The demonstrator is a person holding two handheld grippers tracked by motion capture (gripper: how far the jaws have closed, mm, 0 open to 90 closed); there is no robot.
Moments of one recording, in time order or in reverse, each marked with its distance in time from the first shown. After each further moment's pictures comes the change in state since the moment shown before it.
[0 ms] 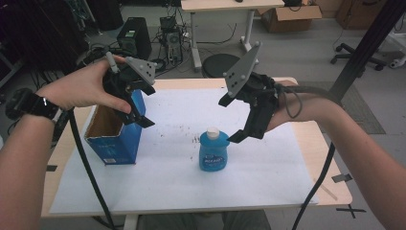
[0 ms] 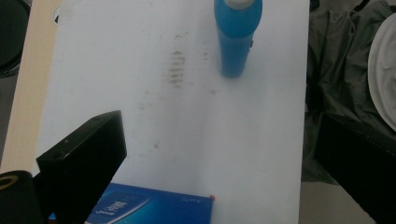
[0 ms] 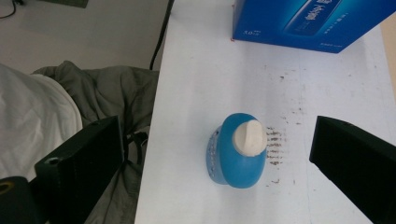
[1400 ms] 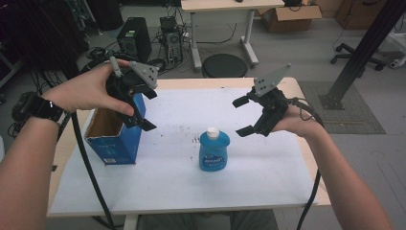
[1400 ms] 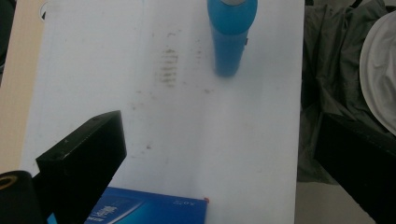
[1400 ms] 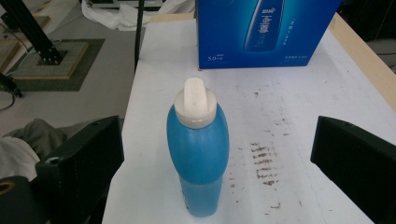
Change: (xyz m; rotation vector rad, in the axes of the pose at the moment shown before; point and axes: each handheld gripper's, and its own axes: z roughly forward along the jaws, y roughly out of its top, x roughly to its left) left arm -0.002 -0.002 0.010 0.004 -0.027 0.001; right arm -0.041 -0.113 0.041 -0.363 -0.034 0.158
